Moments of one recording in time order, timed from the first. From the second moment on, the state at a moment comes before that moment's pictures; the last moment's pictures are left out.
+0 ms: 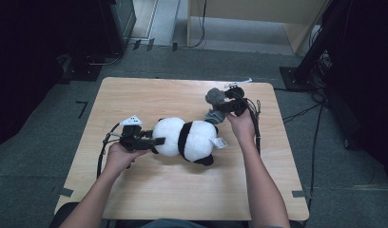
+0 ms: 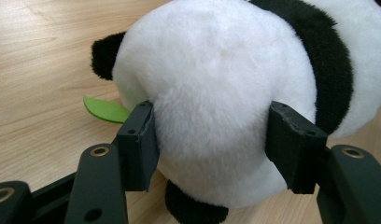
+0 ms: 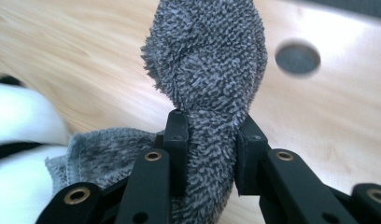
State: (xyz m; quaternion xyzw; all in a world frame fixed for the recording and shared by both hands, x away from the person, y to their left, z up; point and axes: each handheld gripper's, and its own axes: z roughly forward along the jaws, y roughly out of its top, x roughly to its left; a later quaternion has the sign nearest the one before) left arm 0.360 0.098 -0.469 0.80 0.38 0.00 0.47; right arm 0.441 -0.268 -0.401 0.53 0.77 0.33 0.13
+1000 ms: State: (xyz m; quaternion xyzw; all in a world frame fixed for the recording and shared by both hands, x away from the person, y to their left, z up) left arm 0.358 0.099 -0.470 0.79 0.38 0.01 0.48; right arm 0.398 -0.107 -0.360 0.36 0.83 0.42 0.02
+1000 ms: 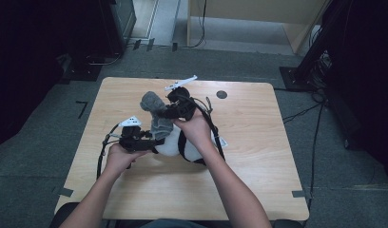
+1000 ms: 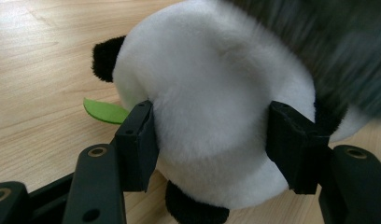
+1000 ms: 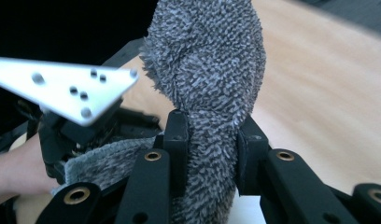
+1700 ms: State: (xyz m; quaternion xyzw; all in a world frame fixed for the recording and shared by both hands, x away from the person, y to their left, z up) left arm 0.358 0.094 -0.472 0.80 0.38 0.02 0.47; right arm 0.403 -0.128 -0.404 0.39 0.84 0.37 0.02
